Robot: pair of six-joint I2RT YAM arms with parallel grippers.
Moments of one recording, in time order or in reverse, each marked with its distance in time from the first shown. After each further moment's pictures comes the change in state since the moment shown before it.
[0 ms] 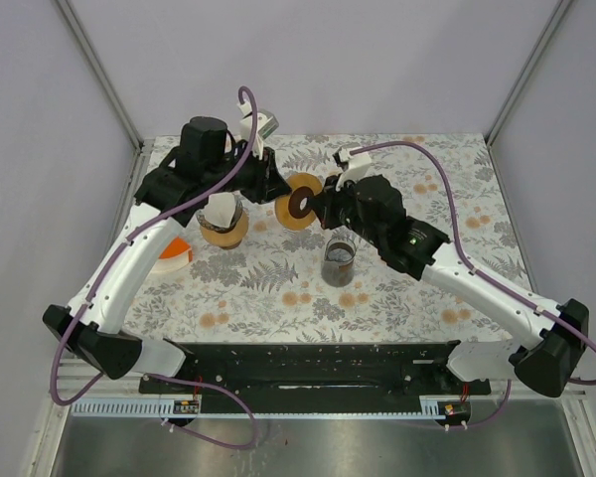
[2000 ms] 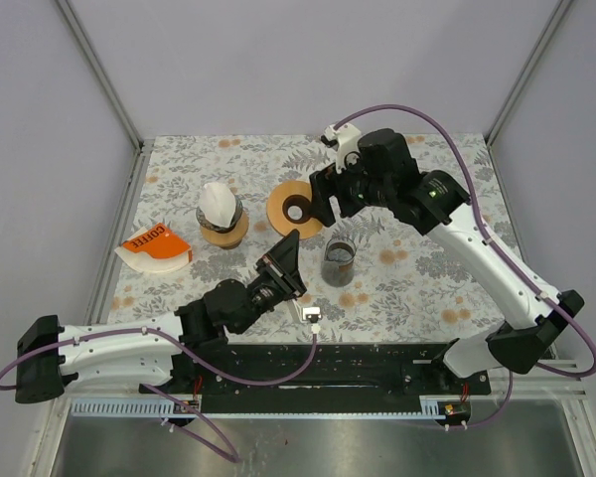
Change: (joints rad) left arm -0.744 -0.468 -1.112 1.173 -0.937 2.081; right arm -0.114 0.163 0.499 -0.658 -0.314 -0.243
